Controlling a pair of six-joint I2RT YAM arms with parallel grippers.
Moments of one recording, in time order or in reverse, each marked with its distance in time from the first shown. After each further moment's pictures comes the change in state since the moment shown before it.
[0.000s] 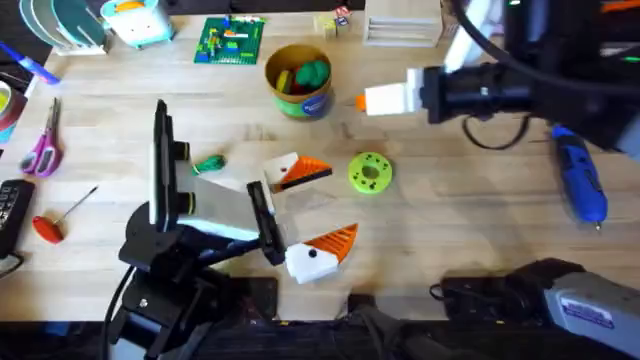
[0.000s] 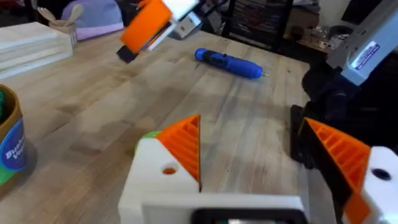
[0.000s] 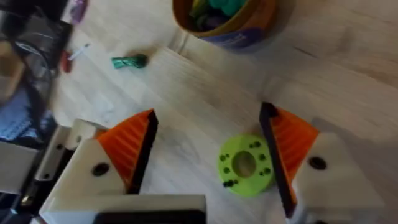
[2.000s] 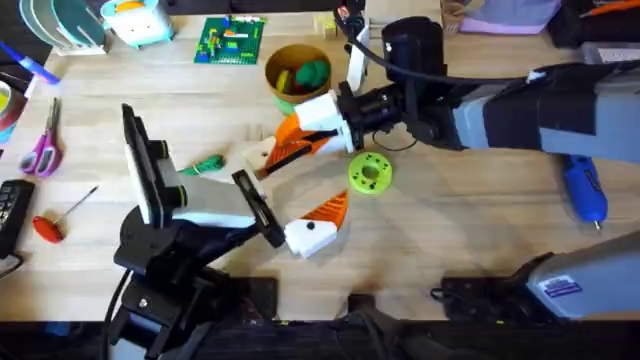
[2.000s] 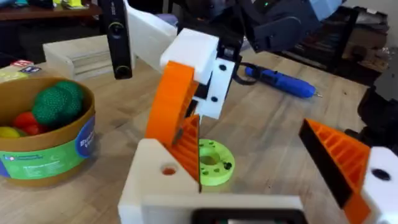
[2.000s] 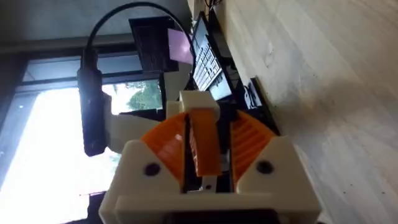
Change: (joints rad) left arm 0.015 0.000 0.000 0.039 -0.201 -0.007; right arm 0.249 0.470 -0.003 0.758 -0.598 0.859
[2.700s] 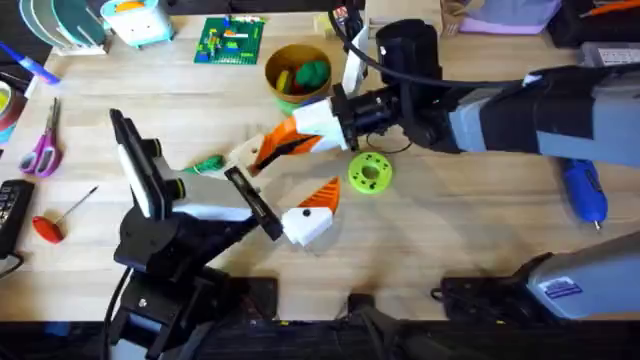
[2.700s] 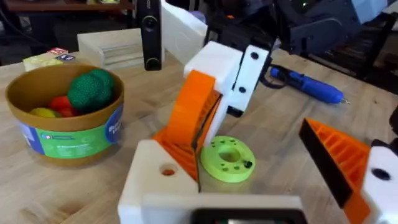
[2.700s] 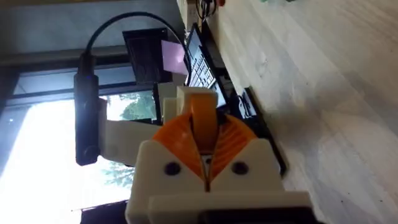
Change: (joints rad) left arm 0.022 0.000 -0.001 -0.018 -0.075 -0.010; right arm 0.030 0.000 0.000 0.002 0.085 0.009
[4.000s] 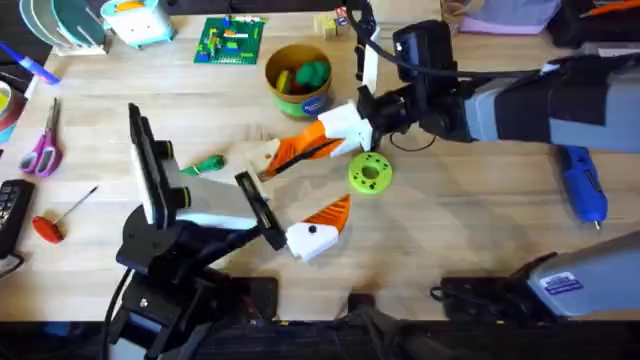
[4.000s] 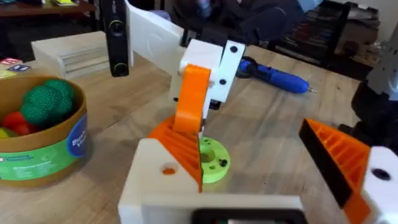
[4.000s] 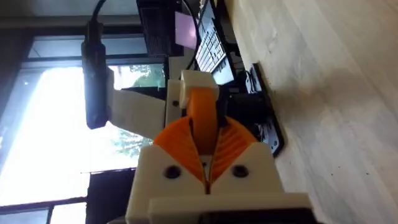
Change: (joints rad) left arm -0.036 0.001 0.002 0.008 0.086 0.016; right arm -0.106 0.000 0.000 -0.171 -0.239 -0.229
